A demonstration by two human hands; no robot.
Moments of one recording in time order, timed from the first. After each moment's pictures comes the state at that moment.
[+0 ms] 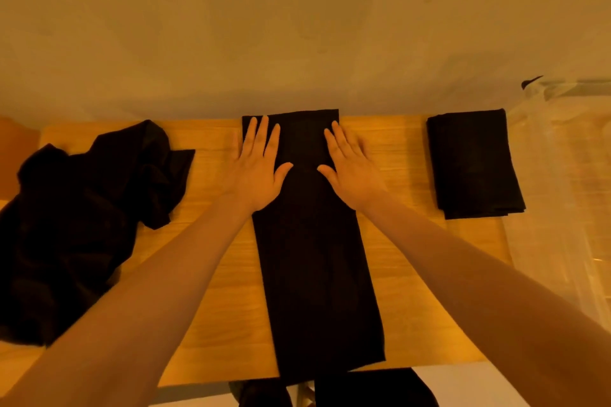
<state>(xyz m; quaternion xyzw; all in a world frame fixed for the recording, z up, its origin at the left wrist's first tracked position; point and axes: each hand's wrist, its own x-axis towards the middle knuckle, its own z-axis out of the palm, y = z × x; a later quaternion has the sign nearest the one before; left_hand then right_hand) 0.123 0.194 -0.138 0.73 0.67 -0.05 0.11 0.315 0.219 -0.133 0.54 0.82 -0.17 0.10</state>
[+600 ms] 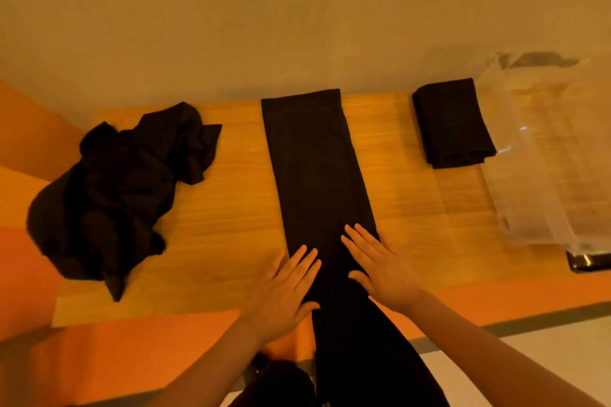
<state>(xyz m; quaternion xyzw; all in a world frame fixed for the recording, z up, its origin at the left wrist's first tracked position) 0.143 -0.070 -0.134 0.85 0.48 -0.11 0.19 0.374 -0.019 -0.136 0.47 0.87 -0.14 0.09</state>
